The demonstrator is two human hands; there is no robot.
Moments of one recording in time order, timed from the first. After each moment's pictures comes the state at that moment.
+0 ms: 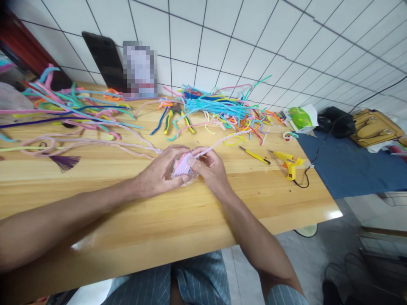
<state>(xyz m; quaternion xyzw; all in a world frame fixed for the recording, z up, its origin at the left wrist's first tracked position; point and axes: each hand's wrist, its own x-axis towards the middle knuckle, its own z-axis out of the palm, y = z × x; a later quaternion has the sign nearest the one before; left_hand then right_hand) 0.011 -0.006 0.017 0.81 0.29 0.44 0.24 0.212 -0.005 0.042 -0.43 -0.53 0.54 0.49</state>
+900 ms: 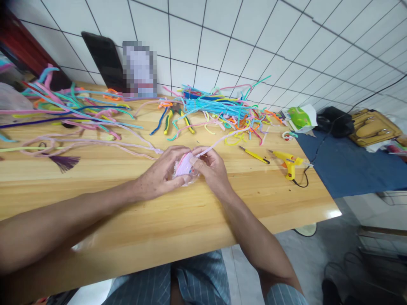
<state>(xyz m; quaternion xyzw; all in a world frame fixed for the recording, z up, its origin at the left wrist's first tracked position) 0.011 -0.010 0.012 0.82 0.28 0.44 0.24 0.213 -0.004 0.042 -0.43 -0.52 0.54 0.50</state>
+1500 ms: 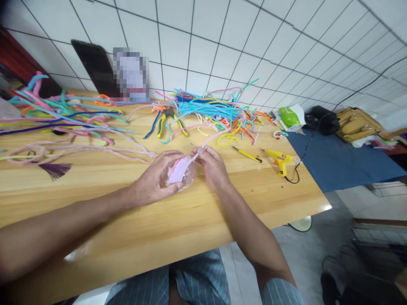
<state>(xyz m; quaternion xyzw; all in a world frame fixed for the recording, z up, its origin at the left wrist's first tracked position) 0.011 -0.018 0.015 0.83 0.29 0.43 0.23 0.226 0.011 0.041 -0.43 -0.41 0.60 0.54</state>
